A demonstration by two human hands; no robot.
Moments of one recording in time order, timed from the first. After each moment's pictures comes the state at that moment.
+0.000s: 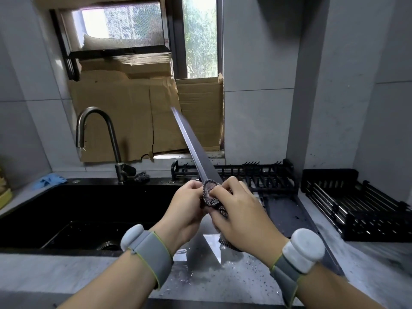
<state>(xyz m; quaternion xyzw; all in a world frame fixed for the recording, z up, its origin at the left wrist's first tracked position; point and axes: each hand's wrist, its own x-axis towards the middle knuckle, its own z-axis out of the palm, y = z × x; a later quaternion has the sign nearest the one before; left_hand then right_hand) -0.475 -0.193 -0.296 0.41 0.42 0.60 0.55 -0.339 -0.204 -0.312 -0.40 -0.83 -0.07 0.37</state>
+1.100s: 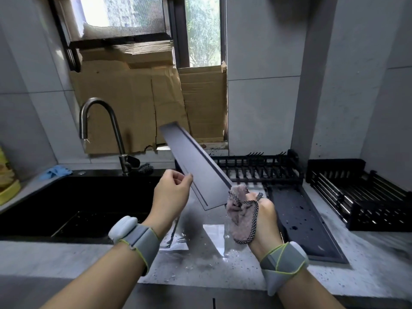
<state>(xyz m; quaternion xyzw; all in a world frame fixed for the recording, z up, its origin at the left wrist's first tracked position) -0.520 -0.177 -0.314 0.52 0.64 0.53 0.19 -0.344 -0.188 -0.359 -0.28 -0.28 0.63 0.67</state>
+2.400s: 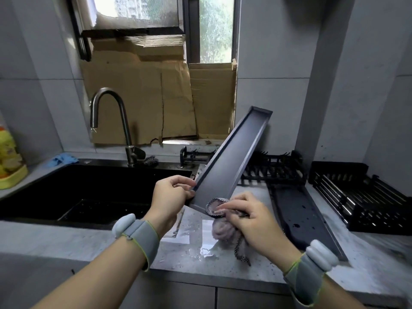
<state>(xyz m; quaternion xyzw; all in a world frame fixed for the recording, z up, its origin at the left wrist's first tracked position) -0.539 -0.190 -0.336 0.44 0.55 0.60 0.37 -0.339 -0.224 -0.351 -0.43 -0.72 0.32 0.44</state>
